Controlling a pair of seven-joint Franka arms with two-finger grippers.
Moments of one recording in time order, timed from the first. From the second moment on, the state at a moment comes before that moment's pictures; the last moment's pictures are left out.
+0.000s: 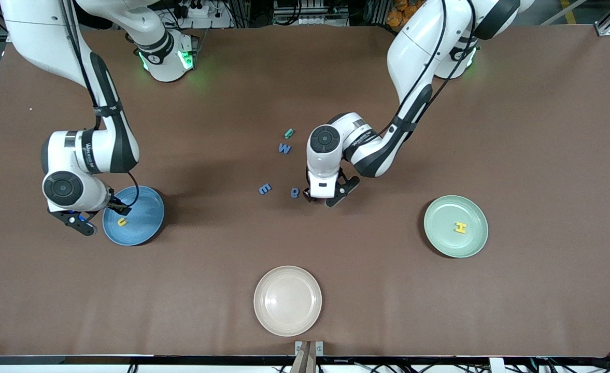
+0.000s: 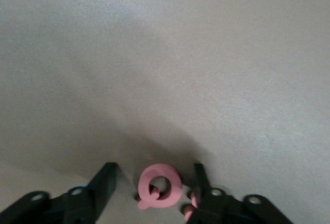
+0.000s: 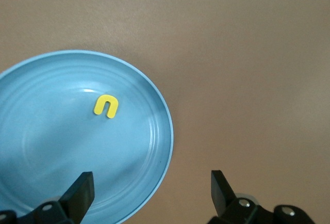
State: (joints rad) left arm -0.59 0.80 -0.22 -1.60 0.25 2.40 -1.65; right arm 0.31 0.45 -0.34 -1.89 -0.20 2.09 0.70
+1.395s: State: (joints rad) left arm -0.24 0.60 -0.23 -1.57 0.25 2.20 -0.90; right arm 0.53 0.48 -0.26 -1.76 0.01 2.21 0.82
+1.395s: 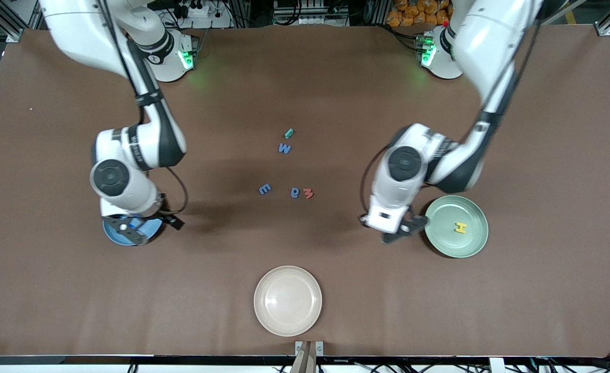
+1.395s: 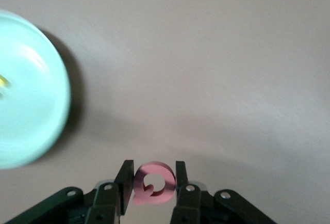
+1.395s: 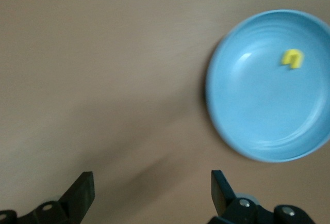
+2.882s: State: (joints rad) left arm 0.03 0.66 -0.24 -1.62 0.25 2.17 -0.35; right arm 0.79 0.99 -0.02 -1.19 0.08 2.15 0.59
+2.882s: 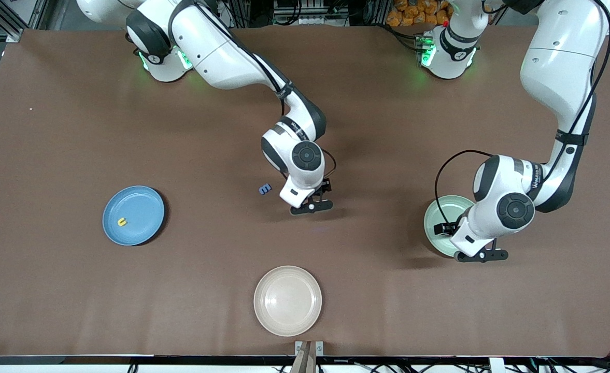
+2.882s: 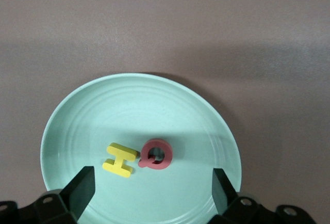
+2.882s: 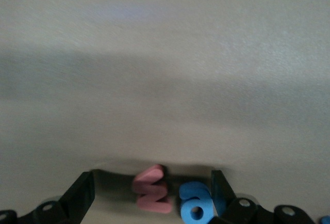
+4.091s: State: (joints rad) left arm 0.03 0.50 -0.31 -1.60 0.25 2.05 -0.35; right arm 0.76 1.00 -0.02 -1.18 0.19 2.13 0.47
